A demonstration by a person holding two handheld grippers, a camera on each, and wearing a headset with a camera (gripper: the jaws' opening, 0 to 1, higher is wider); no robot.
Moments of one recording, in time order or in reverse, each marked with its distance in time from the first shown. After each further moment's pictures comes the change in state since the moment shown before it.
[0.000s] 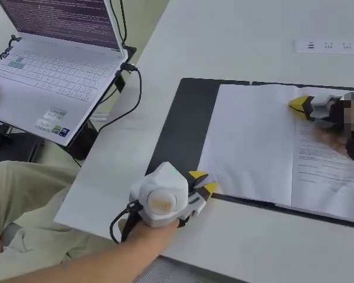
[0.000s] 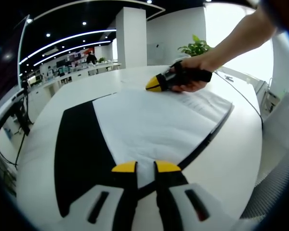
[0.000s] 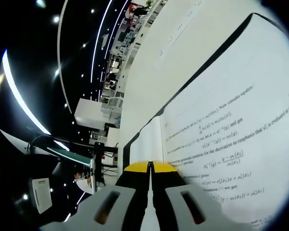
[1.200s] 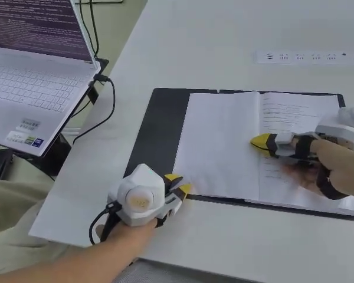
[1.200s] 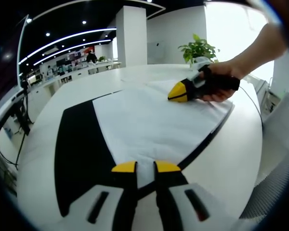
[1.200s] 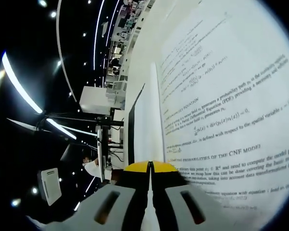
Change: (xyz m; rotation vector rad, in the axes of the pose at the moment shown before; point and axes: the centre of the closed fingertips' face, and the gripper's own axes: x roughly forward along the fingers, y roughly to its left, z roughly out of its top) left arm -0.001 -0.002 0.000 0.001 0.013 0.003; right arm -0.051 -0.001 -0.093 0.034 0.152 0.053
